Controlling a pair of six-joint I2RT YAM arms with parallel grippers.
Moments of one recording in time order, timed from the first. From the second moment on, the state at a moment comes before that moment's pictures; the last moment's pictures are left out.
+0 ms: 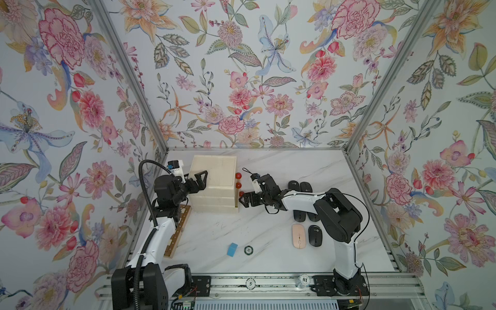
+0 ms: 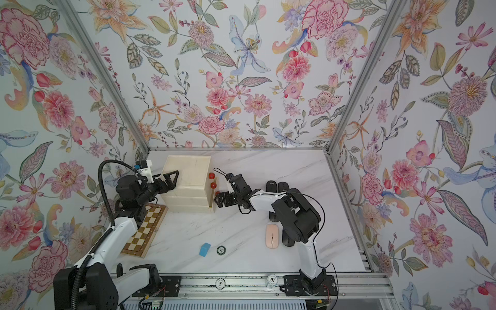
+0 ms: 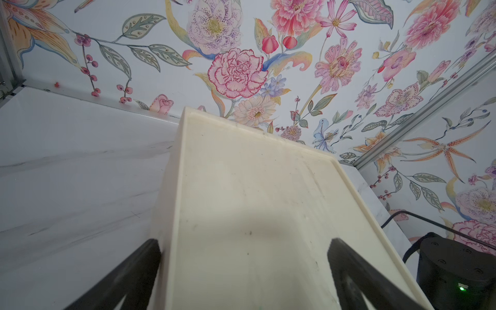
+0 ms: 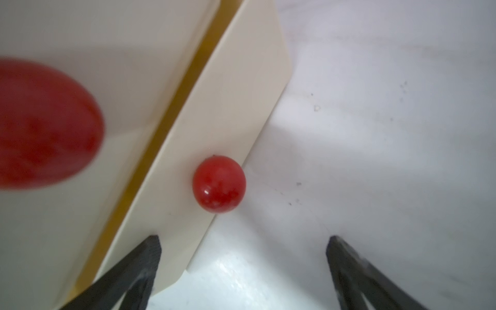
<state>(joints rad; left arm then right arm) 0.09 1.14 0.66 0.22 0.47 -0.37 0.74 2.02 1.21 0.11 -0.25 0.43</state>
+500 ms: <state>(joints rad) -0.05 1.15 0.64 0.30 0.40 -0.46 0.70 1.89 1.11 0.09 -0.15 0.46</state>
